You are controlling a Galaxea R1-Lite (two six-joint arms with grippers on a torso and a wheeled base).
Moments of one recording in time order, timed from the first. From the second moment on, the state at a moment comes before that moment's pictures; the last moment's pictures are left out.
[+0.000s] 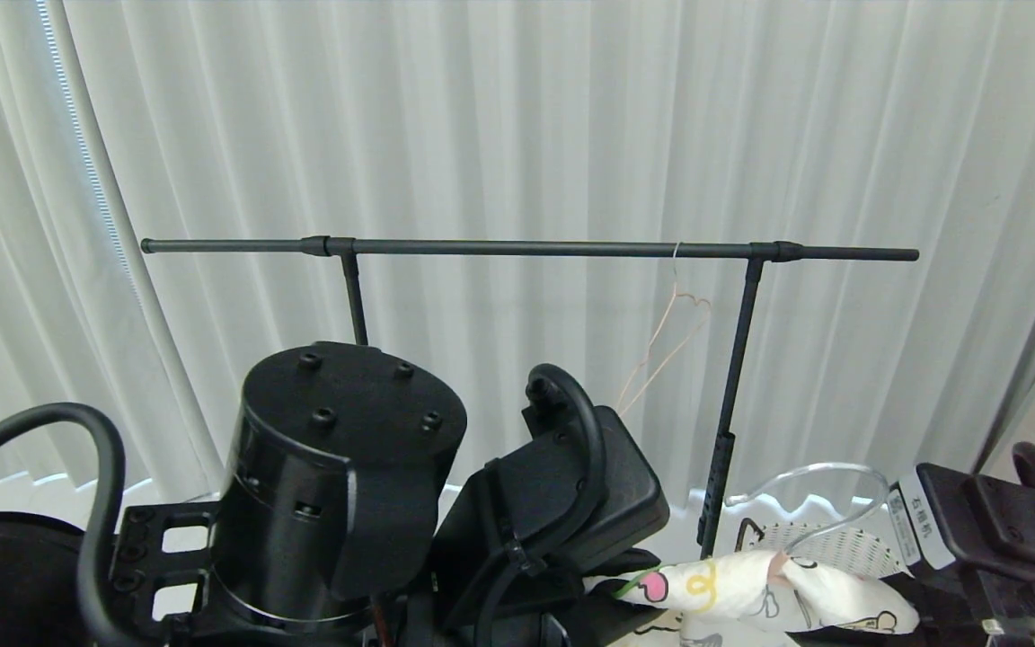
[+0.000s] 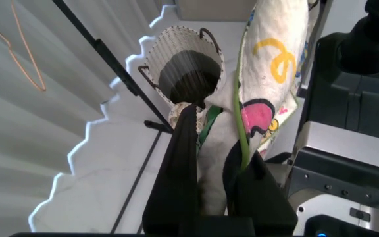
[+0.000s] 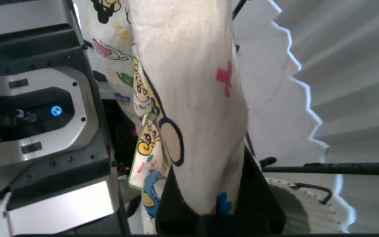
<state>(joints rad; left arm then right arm) -1.01 1.55 -0.85 -0.23 -0.18 0.23 0.78 1.25 -0.74 0.20 0.36 -0.45</state>
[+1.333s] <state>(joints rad) -0.72 1.47 -0.42 -0.58 -0.11 0.28 0.65 1.18 -0.74 0.15 0.35 -0.65</state>
